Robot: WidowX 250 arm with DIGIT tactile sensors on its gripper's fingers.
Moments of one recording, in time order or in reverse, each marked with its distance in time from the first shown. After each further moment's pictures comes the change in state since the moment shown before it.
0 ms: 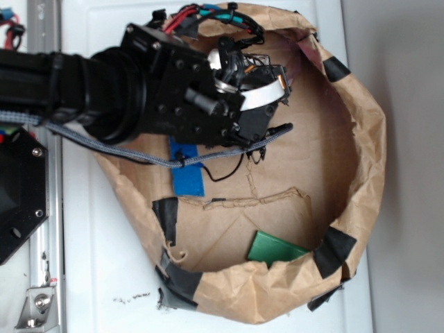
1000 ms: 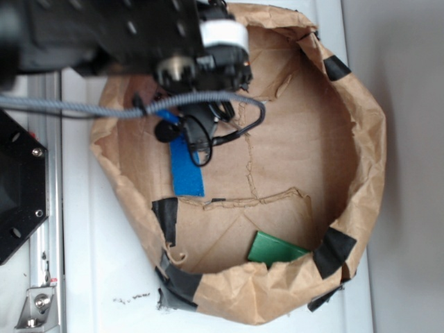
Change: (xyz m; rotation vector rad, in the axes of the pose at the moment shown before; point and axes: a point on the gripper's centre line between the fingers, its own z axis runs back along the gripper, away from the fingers) arm -0.023 0.013 0.087 -0.289 0.233 -0.122
